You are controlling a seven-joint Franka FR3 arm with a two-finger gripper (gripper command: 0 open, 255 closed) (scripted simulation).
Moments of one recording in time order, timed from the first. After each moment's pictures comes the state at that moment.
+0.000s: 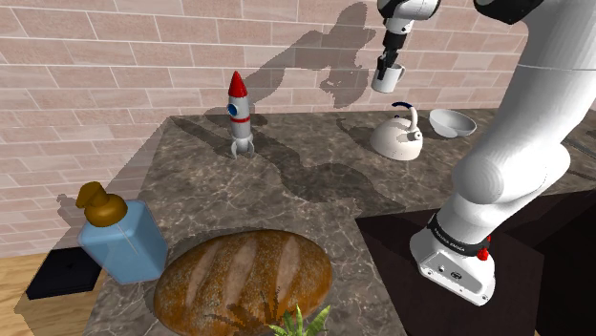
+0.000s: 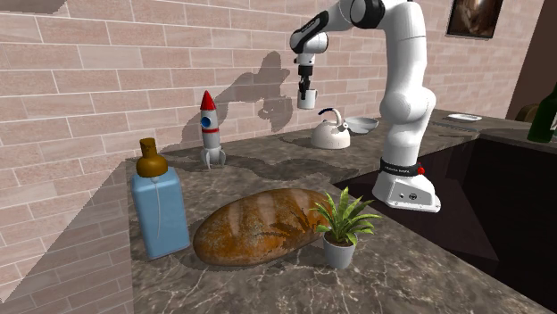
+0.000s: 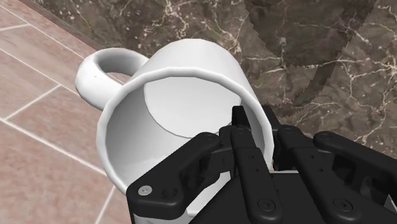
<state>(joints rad) -0.41 0.23 -0.31 -1.74 0.09 2.00 -0.77</state>
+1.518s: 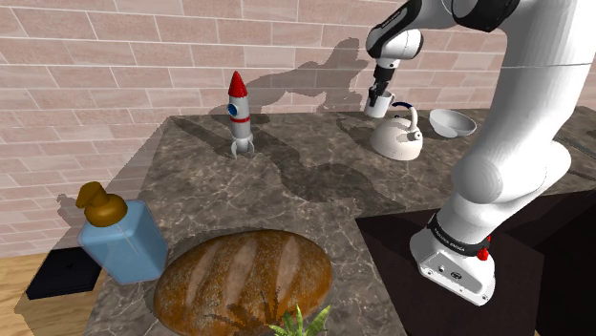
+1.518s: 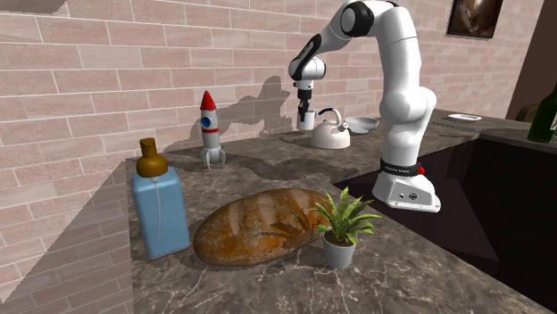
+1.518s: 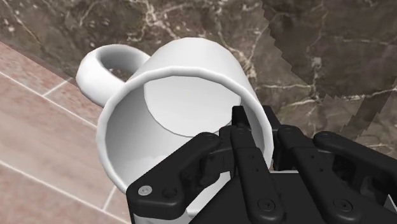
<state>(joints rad) -0.42 0.36 -0.29 -1.89 0.15 2.26 -0.81</state>
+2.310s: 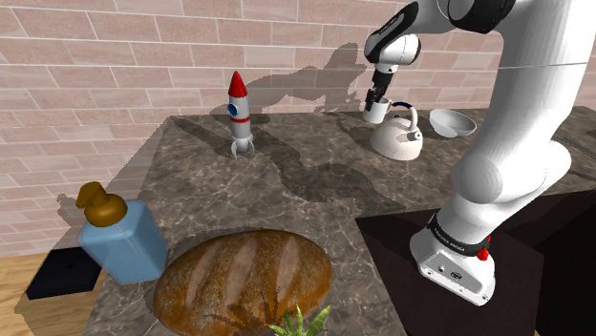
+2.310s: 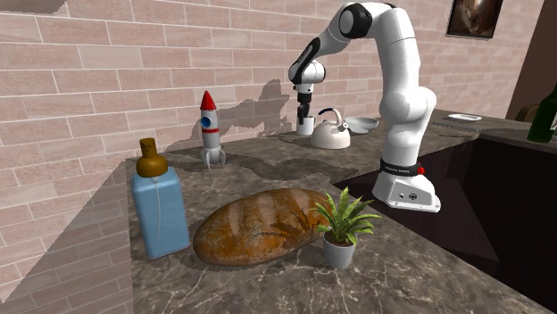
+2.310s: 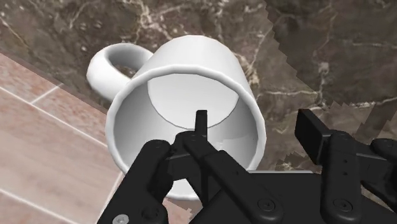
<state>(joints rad) -0.42 0.38 -0.28 -1.91 0.16 2.30 -0.82</state>
